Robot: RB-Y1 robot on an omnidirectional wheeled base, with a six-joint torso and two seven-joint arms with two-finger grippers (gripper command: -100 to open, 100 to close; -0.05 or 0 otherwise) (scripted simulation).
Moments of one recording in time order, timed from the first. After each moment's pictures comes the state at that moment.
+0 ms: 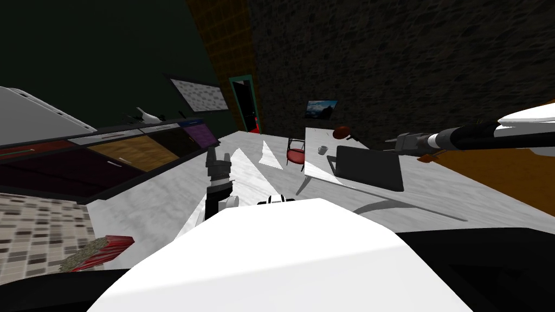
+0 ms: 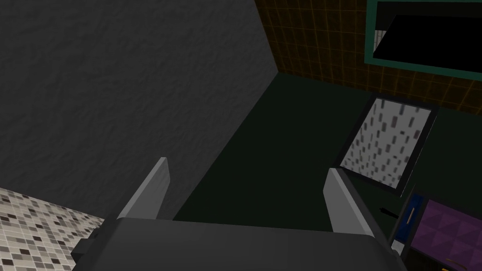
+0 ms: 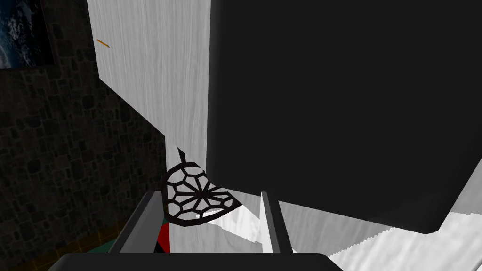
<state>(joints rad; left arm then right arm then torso) 0.48 -0.03 0.01 -2.27 -0.09 -0.43 0.07 0.07 -1.98 0.52 -0.87 0.25 -0.74 0.86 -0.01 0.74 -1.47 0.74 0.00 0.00</state>
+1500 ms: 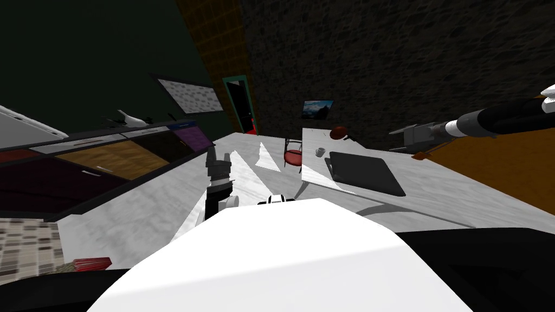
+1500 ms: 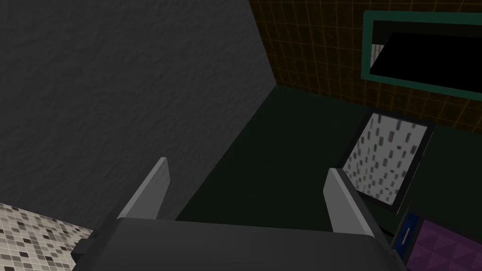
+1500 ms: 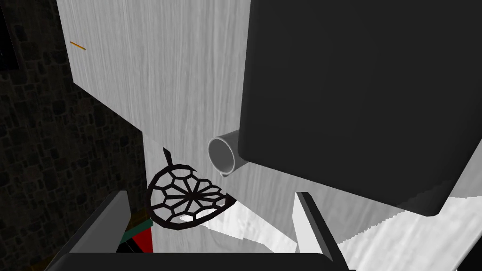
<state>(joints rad) 0.48 -0.03 0.01 -2.27 -0.09 -0.43 0.07 0.07 -2.17 0.61 -0.94 0.19 -0.88 0.78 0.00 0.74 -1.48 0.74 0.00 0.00</state>
